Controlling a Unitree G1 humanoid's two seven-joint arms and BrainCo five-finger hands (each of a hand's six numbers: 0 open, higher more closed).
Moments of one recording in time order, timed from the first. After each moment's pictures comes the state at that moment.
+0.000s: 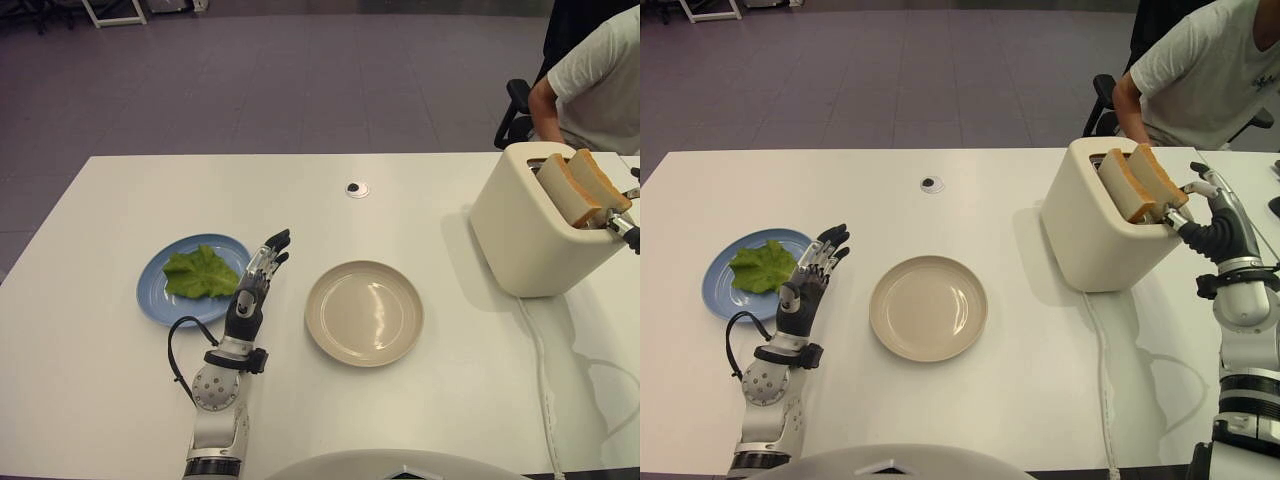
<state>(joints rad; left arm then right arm) 0.23 0.13 0.01 -0.06 -0.14 -0.54 -0.29 -0.16 -0.82 -0.29 0.48 -0.24 -0.44 0.05</state>
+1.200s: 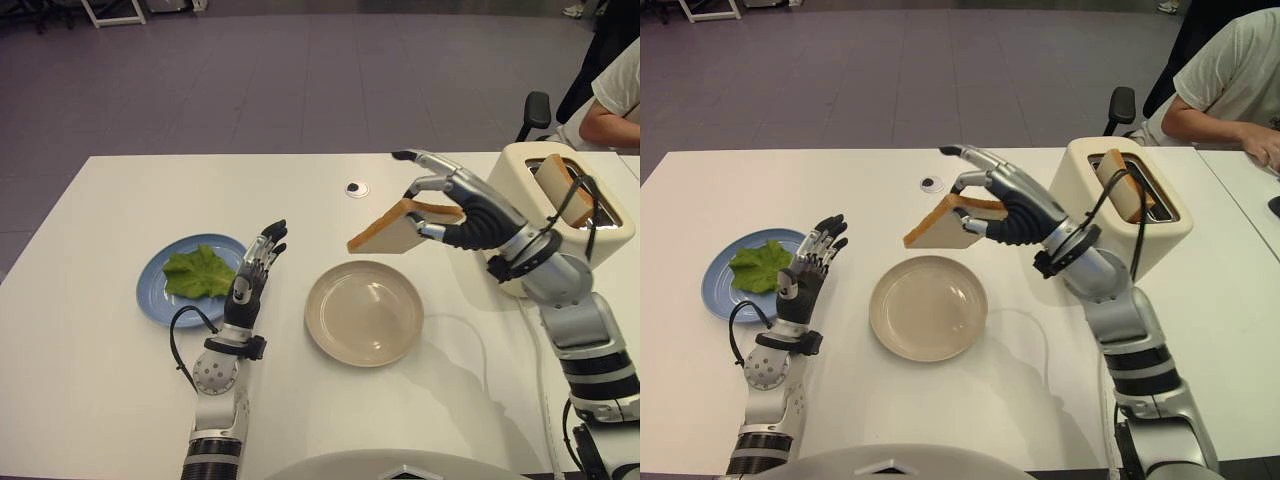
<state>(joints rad) 0.14 0.13 0.04 0.05 -0.19 -0.56 -0.32 -0.32 -0.55 0.19 -0.13 -0.28 -0.36 0.31</state>
